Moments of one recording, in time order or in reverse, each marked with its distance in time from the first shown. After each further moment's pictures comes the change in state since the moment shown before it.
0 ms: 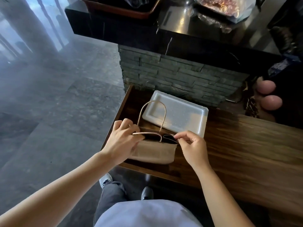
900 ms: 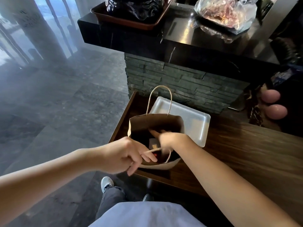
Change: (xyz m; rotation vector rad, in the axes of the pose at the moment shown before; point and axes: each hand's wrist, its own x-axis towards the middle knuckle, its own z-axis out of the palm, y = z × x) left_hand -0.001 0.016 -0.087 -0.790 -0.669 0.075; right_hand 0.066 -0.038 0.066 -0.981 -0.945 0.088
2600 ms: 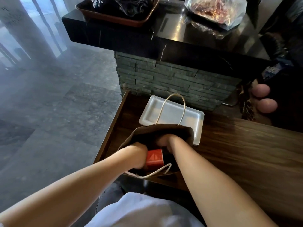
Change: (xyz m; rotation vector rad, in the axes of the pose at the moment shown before) left_hand 0.102 -0.015 0.039 0.677 -0.298 -0.740; right_hand 0.017 0.015 0.010 0.959 -0.082 0.202
